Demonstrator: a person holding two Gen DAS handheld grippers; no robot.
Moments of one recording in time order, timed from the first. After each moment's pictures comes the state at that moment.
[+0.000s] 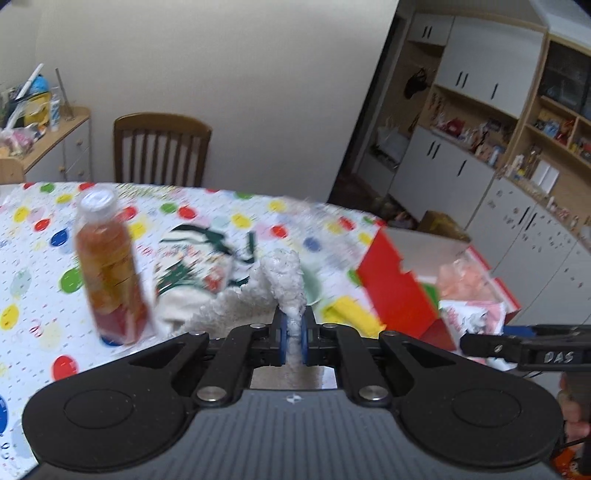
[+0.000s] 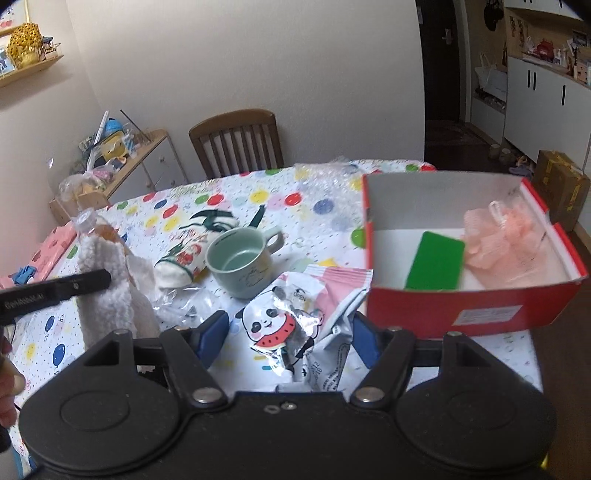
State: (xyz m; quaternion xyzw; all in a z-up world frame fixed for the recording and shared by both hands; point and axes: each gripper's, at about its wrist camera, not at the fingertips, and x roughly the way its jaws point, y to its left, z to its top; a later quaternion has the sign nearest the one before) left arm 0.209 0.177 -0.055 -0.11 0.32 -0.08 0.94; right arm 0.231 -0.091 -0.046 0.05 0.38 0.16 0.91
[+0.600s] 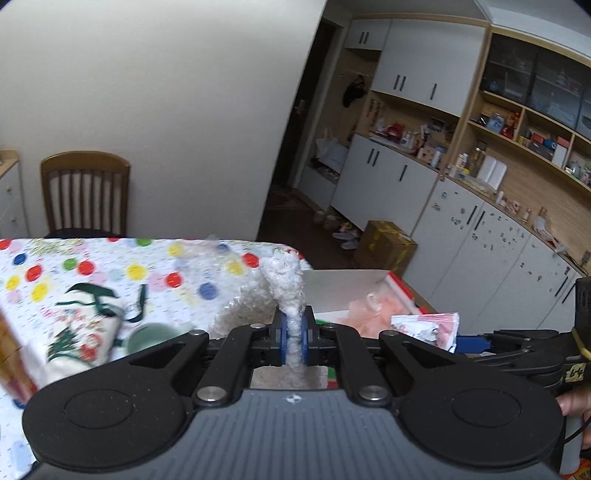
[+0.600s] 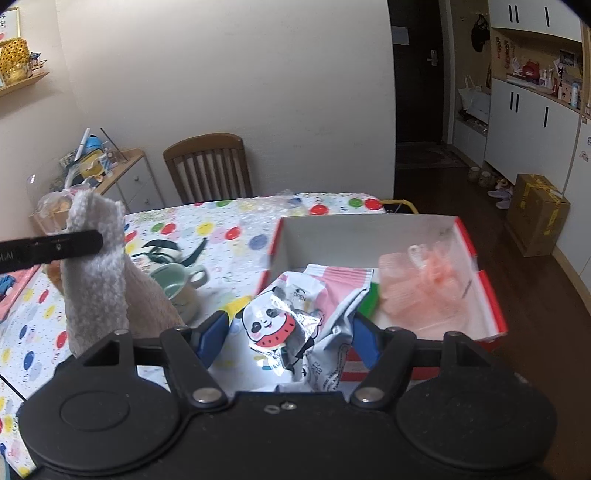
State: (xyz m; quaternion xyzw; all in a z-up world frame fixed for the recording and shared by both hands) left arm 0.255 0.055 -0.003 -0.09 0.28 -0.17 0.94; right arm 0.261 -0.192 -0.024 0.03 0.36 0.15 0.92
